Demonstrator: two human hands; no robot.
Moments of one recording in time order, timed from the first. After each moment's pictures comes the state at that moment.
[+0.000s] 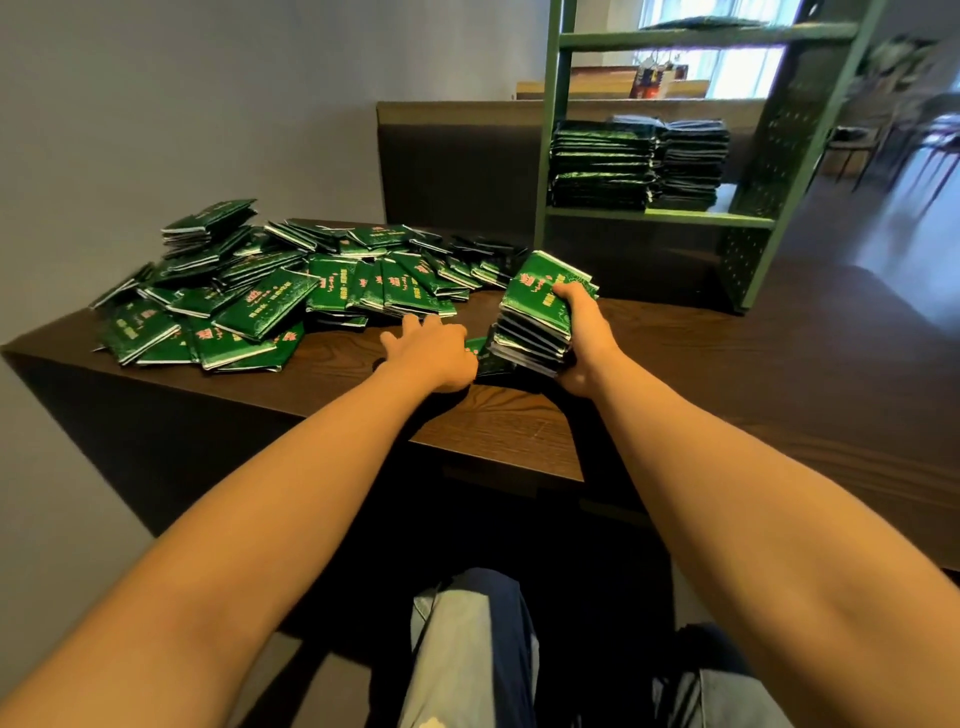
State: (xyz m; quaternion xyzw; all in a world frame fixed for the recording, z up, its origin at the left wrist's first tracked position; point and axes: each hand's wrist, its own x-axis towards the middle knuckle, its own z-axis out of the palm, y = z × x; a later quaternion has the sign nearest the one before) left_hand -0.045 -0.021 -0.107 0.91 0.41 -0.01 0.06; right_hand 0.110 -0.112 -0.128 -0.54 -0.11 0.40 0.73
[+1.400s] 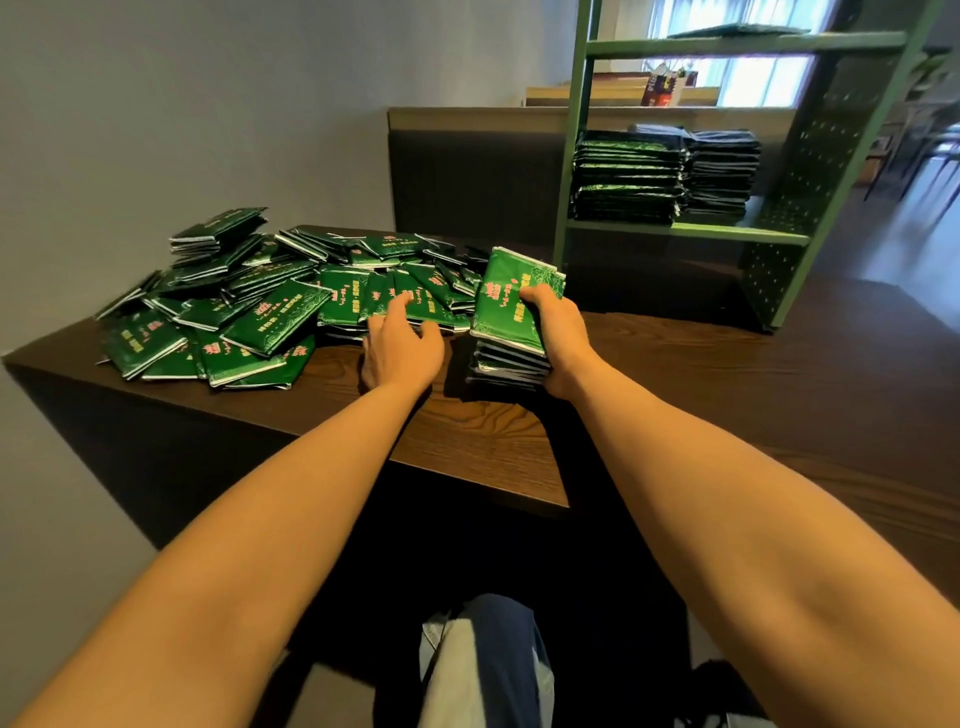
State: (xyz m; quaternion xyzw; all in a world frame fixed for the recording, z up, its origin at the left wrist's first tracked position) left_hand -0.057 0.032 -0.132 0.74 0.50 0.35 0.29; right_hand 0.096 -0.056 -0.128 -0.57 -0.19 0.37 0.70
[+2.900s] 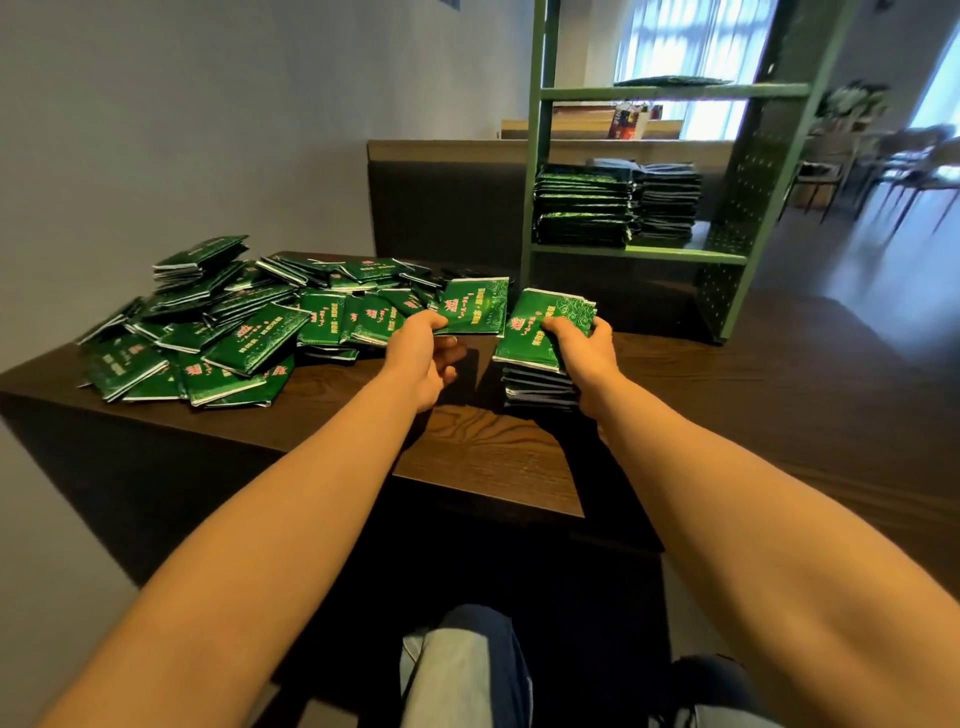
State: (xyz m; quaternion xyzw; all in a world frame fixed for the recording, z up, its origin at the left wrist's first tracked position) left_hand -0.033 -0.018 -0.090 0.45 0.38 0.34 0.73; right_hand 0.120 -0.128 -0.113 -0.66 -0.18 0.26 0.68
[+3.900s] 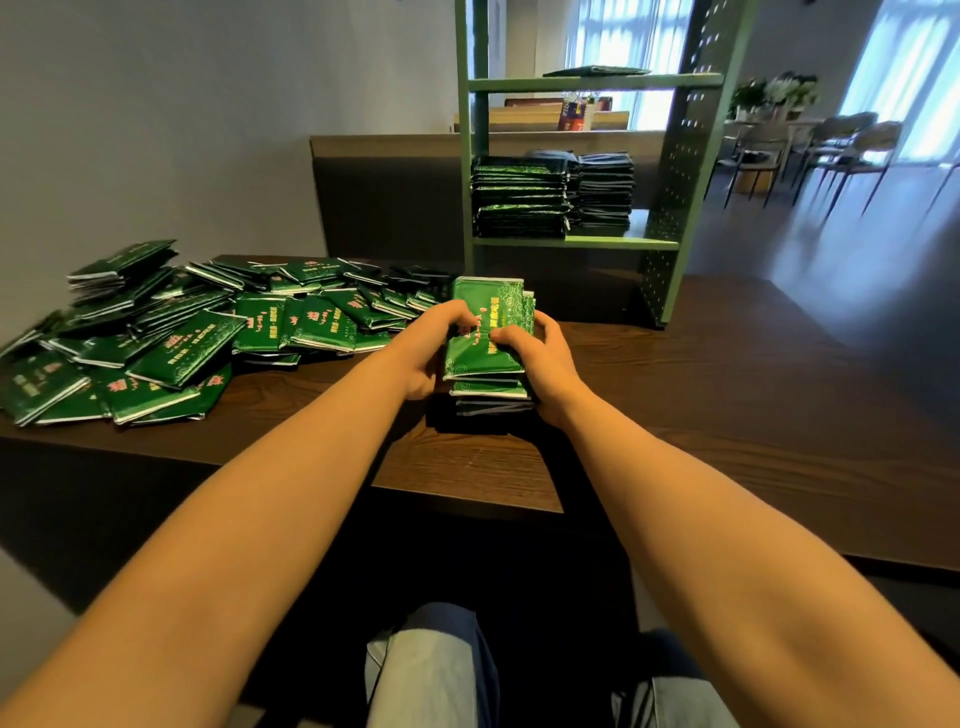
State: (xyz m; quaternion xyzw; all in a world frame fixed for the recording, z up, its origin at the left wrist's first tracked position) left_hand 0.007 -0.052 -0.076 0.60 0.27 0.12 0.74; right_hand 0.122 -0.155 -0.127 -0.61 -0.24 0.30 0.70
